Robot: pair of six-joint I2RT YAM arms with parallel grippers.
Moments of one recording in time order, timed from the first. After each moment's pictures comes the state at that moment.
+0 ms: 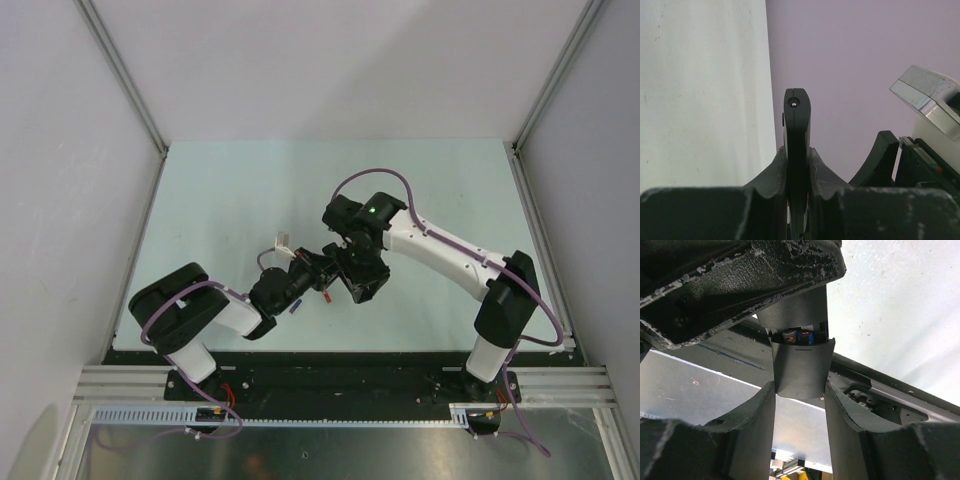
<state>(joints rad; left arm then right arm) -0.84 1.64 0.34 1.30 -0.05 -1.47 0.89 1.73 1.63 -1.34 -0.07 0.43</state>
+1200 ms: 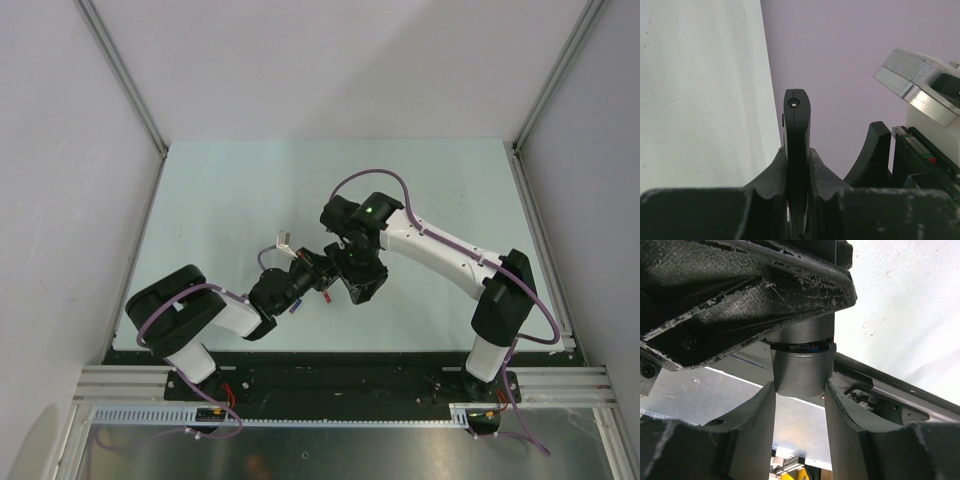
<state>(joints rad) -0.85 1.62 0.34 1.30 -0.04 -1.40 0.90 1.75 1.65 -1.35 -0.08 0.44</state>
